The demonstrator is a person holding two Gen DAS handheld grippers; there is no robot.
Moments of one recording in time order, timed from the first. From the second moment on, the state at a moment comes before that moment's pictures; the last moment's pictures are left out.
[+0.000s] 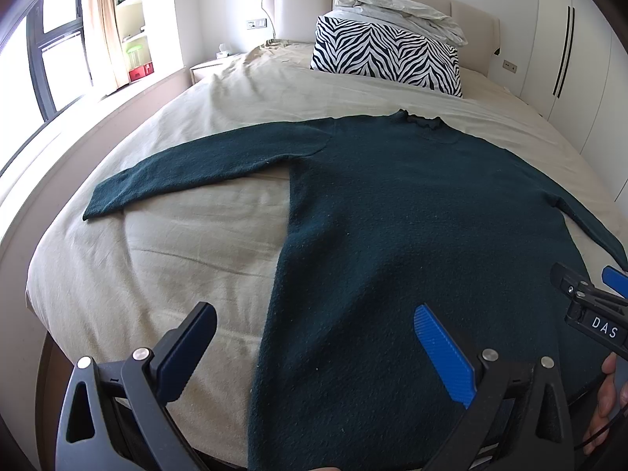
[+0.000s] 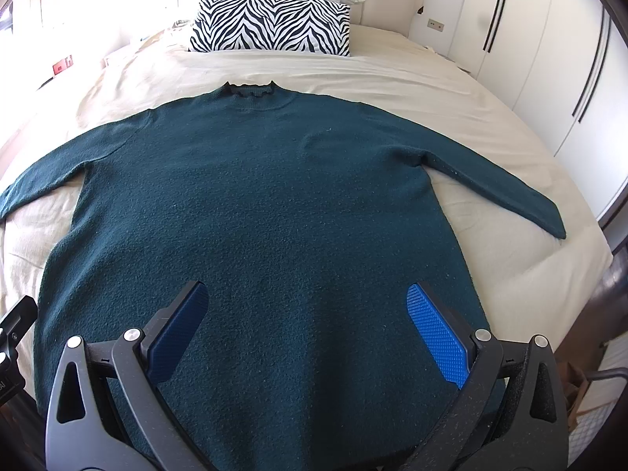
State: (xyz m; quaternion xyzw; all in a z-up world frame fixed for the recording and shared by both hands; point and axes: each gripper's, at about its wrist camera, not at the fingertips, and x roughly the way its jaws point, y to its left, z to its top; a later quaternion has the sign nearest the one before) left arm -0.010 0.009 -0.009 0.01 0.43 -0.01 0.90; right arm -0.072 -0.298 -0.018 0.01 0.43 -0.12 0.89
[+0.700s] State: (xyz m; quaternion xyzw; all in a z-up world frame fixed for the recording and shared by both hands) left arm -0.013 0.023 -0.012 -0.03 0.43 -0.03 0.90; right arm -0.071 -0.292 -0.022 0.00 0.44 -0.11 0.89
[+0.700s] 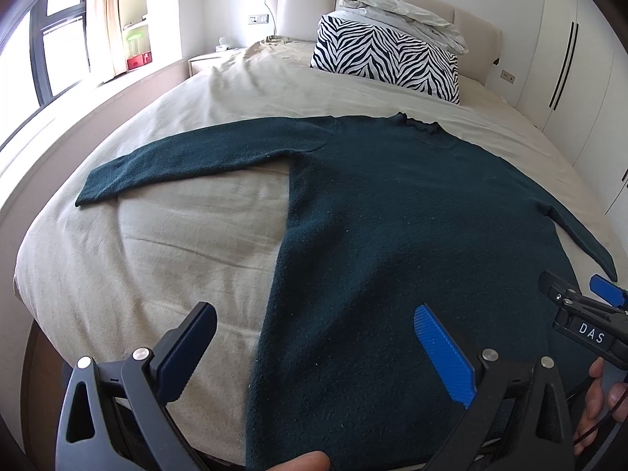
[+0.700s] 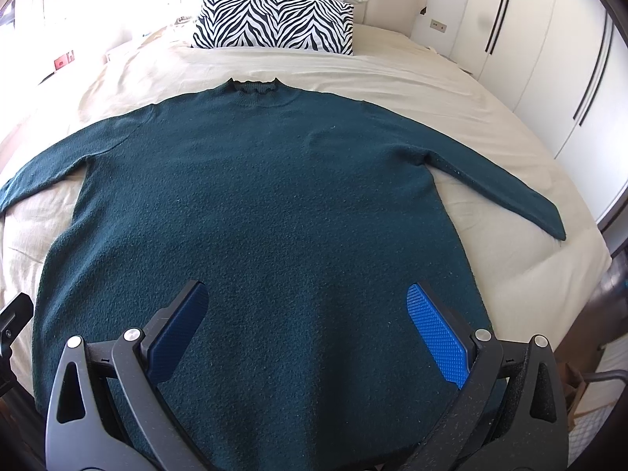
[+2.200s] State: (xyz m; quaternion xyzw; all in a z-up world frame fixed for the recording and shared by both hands) left arm 0.102 0.383 -0.107 -0.64 0.20 0.12 0.73; right arm 0.021 -0.242 0.010 0.14 0.41 0.08 0.90
